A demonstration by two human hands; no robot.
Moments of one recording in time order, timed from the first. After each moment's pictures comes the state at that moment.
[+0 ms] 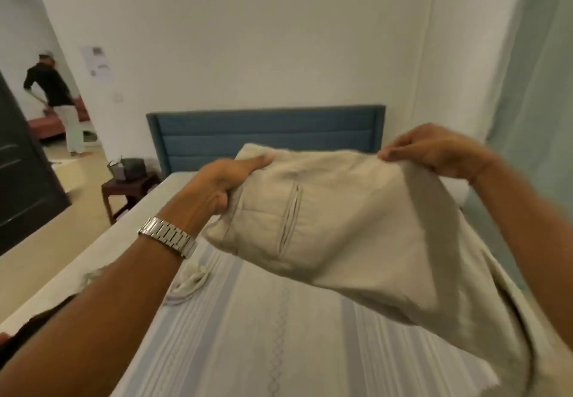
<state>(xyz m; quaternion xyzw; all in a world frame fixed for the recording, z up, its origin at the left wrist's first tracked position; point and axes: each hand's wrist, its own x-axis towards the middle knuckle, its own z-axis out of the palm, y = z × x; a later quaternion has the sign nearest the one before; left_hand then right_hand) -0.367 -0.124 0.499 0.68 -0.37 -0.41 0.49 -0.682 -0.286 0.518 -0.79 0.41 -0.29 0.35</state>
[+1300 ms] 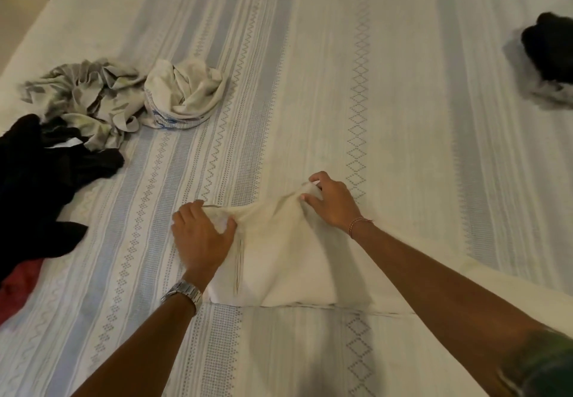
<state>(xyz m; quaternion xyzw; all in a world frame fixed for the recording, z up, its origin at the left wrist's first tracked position) -0.102 -0.036 -0.173 0.91 -0.39 0.00 0.13 -0.319 -0.223 -0.176 -0.77 0.49 -0.07 0.42</state>
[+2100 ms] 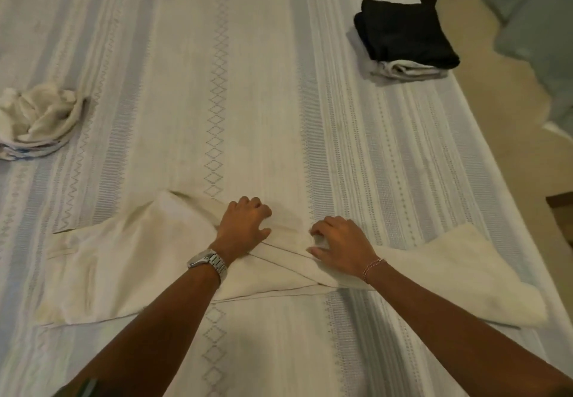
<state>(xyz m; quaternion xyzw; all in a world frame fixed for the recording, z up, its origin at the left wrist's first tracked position) -0.420 -0.202 -0.174 0.67 -0.72 -0.17 -0.07 -0.679 -0.222 -0.185 -0.86 0.45 -0.03 0.24</state>
